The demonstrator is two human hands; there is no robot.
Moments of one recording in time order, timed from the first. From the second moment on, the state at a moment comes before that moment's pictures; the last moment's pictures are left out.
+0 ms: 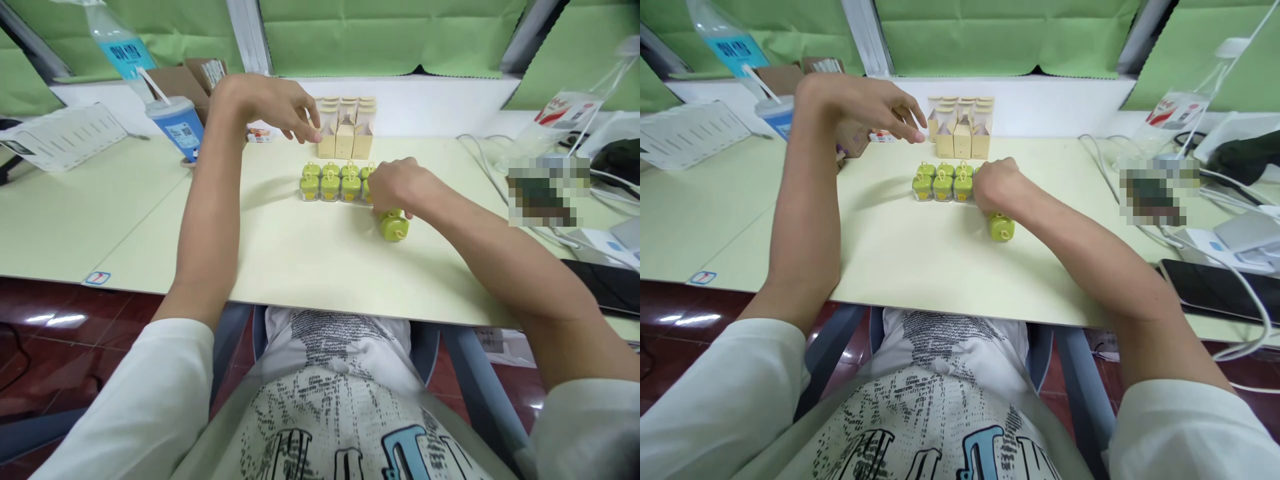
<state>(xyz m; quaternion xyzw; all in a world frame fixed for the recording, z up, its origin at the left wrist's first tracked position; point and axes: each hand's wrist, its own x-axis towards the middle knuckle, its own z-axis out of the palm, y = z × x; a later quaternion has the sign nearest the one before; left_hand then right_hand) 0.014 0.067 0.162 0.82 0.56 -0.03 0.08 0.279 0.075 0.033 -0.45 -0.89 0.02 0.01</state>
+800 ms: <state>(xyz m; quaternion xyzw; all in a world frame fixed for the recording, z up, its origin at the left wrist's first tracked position) 0.022 0.078 0.144 0.80 0.57 -0.05 0.18 0.326 0.094 0.095 -0.64 -0.77 0.09 0.03</state>
